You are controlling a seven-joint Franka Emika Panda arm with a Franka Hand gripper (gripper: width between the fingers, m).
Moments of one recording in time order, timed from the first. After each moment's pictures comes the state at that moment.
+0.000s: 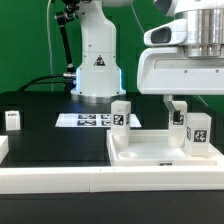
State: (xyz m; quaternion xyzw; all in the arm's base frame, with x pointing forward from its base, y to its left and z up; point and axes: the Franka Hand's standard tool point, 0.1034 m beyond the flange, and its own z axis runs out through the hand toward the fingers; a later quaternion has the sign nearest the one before) arm 0.607 0.123 0.083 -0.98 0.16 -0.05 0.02
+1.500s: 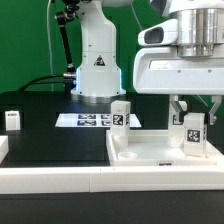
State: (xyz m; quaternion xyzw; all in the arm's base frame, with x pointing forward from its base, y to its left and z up) arm 0.607 0.115 0.083 -0.95 0.29 -0.05 0.03
